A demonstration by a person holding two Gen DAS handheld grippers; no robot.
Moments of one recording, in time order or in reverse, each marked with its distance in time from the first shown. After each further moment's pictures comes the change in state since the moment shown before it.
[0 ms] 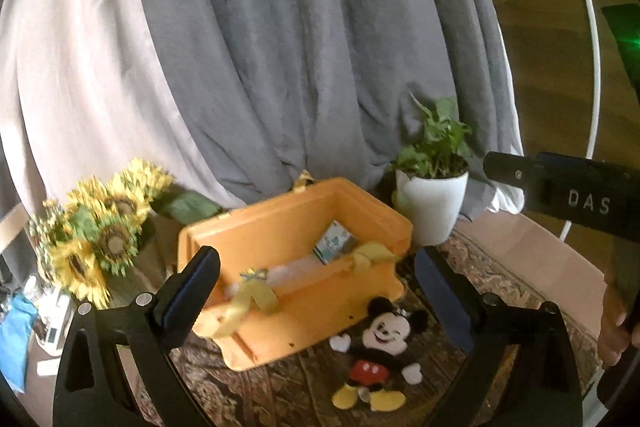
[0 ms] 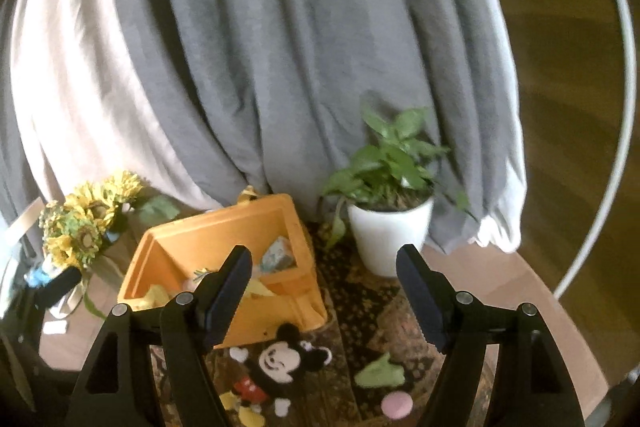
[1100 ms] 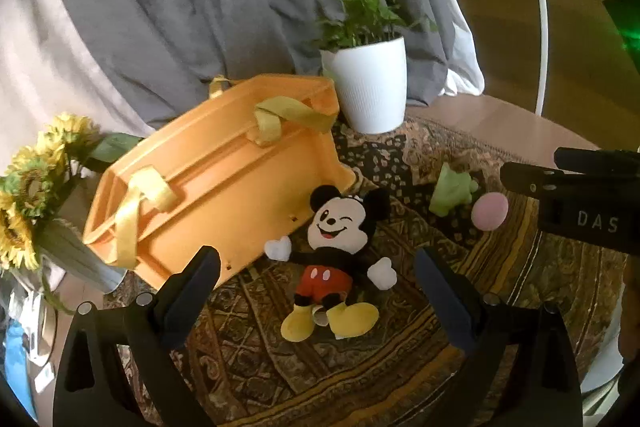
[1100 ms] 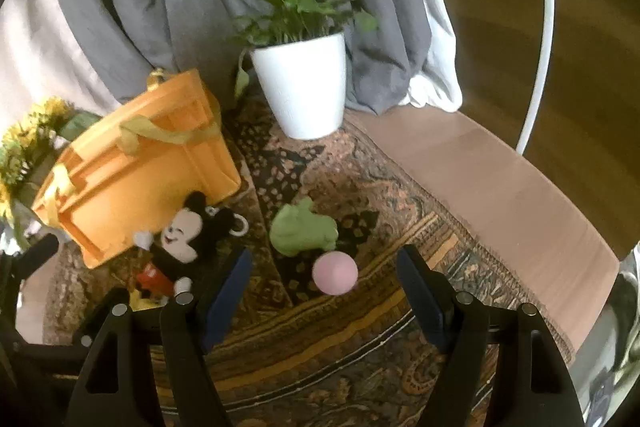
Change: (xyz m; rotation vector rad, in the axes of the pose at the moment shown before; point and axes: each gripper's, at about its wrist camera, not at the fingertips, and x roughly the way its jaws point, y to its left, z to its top) left arm 0.045 -0.061 -0.106 0.219 0.189 -0.115; right arm 0.029 -0.059 -0.141 0.120 0.229 -0.197
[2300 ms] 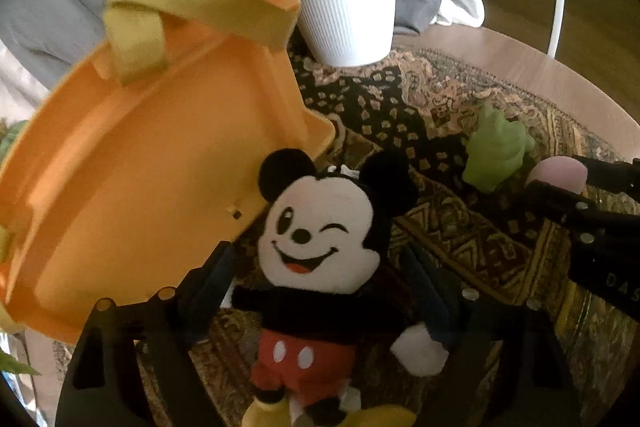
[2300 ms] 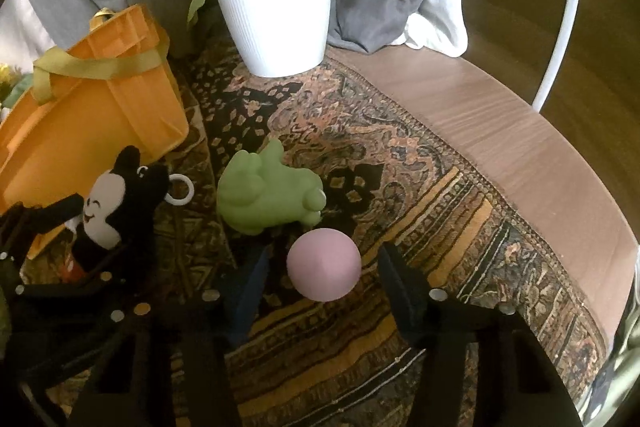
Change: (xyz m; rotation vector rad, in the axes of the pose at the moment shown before) left arm 0.129 -0.004 0.003 0.085 0.194 -0.134; right arm 0.080 -0.001 -0.014 0.006 0.151 -0.092
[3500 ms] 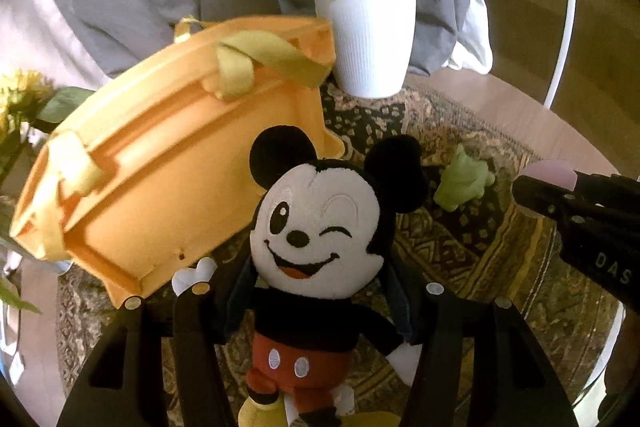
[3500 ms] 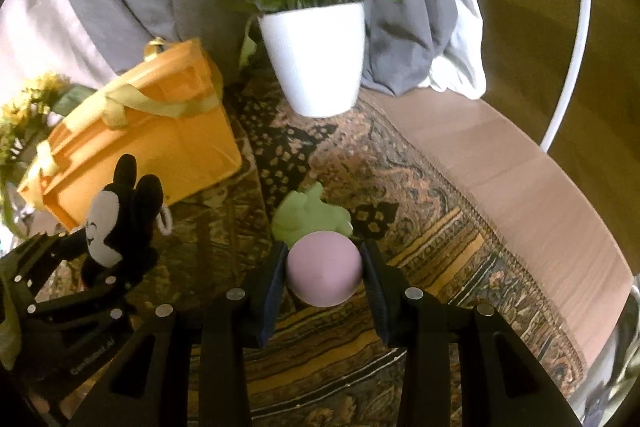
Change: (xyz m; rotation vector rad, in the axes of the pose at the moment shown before) left arm -0.059 0.009 -0.008 -0.160 -0.058 0.008; right arm -0.058 0.002 0.013 -0.071 -0.087 0.123
